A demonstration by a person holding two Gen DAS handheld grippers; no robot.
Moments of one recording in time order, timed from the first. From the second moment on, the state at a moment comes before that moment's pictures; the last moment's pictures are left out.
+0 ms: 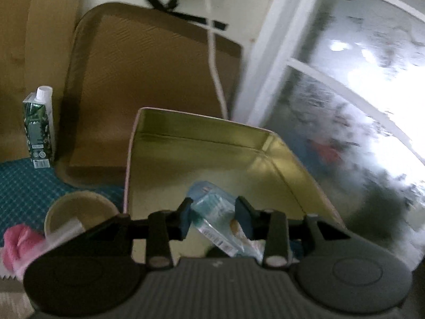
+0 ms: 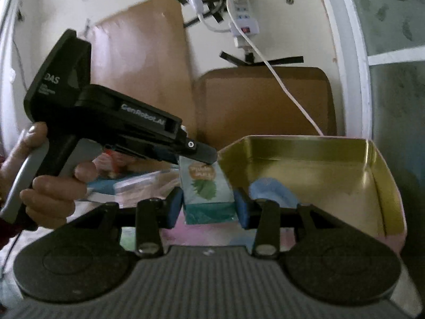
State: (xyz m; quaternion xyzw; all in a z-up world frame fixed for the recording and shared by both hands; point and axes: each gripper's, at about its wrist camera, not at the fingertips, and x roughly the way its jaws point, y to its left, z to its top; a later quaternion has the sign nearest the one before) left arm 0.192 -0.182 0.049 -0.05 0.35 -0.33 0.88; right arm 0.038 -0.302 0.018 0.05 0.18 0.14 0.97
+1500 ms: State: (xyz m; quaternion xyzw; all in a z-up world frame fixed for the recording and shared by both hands) left arm -0.007 0.090 -0.011 0.05 0.18 -0.11 0.98; right arm 0.009 -0.099 -0.001 0.02 0.22 0.11 0.97
